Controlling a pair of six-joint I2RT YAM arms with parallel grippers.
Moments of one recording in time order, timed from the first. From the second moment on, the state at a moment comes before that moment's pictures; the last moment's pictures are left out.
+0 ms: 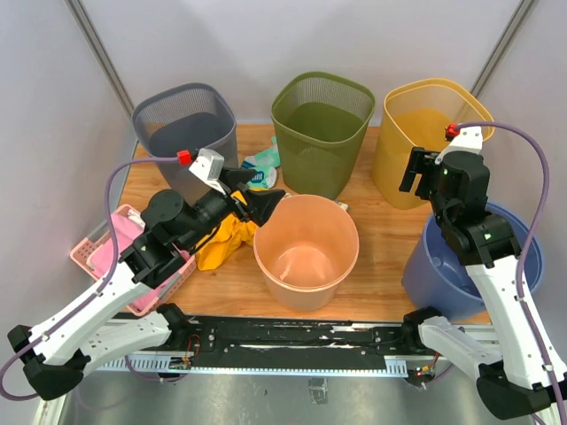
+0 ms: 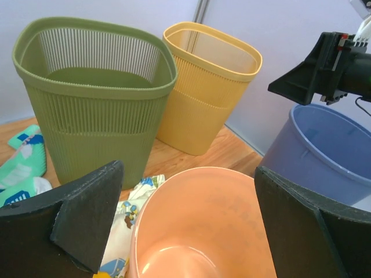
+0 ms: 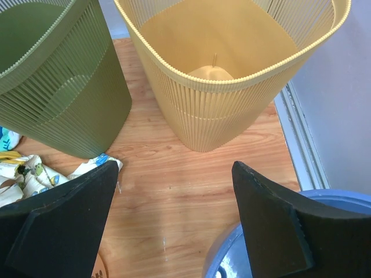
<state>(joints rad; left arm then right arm) -0.81 0.83 0.95 0.03 -0.05 -0.28 0.32 0.92 1.28 -0.70 0.44 0.17</state>
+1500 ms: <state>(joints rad) -1.02 1.22 1.17 -0.32 0.28 -0.26 0.32 0.75 1.31 -1.27 0.26 0.31</state>
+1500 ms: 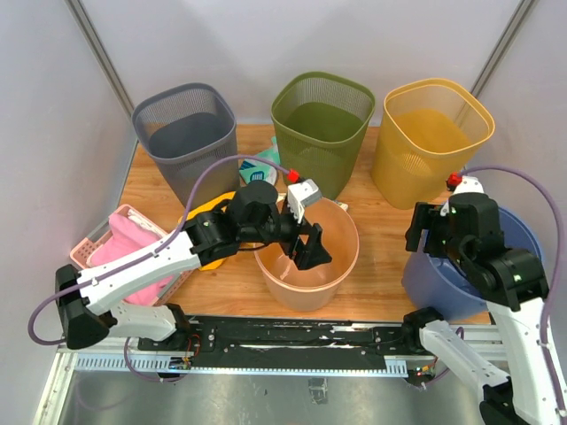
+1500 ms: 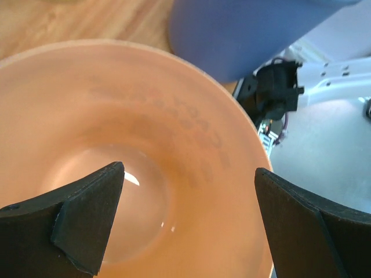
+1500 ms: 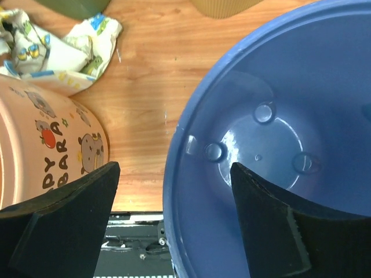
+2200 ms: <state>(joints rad) -1.02 1.48 1.32 -0.75 -0.24 -0.33 0.32 0.78 1.18 -1.20 0.24 0.31</state>
